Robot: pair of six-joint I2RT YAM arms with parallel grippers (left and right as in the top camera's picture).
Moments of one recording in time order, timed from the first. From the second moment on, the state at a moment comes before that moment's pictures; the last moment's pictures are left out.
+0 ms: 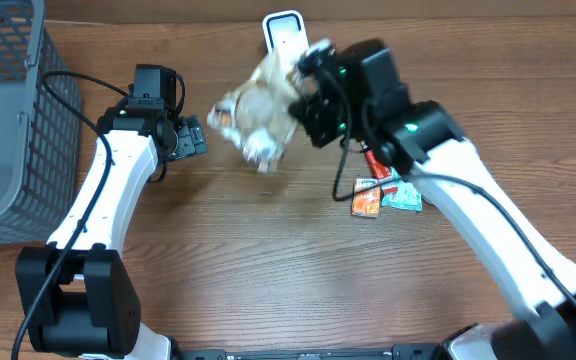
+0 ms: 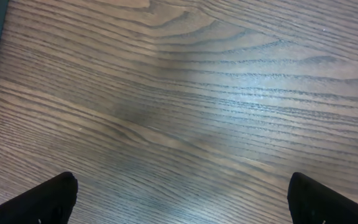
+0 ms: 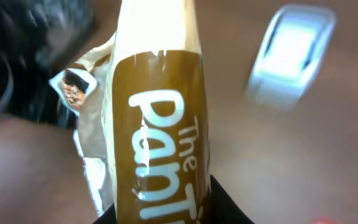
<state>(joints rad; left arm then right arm) -0.07 1.72 1.32 -0.81 -0.20 -0.36 0.50 1.61 1.54 -0.61 -0.23 0.01</state>
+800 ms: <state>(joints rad) -0.07 1.72 1.32 -0.81 -0.20 -0.36 0.50 1.76 1.54 0.33 0.23 -0.71</state>
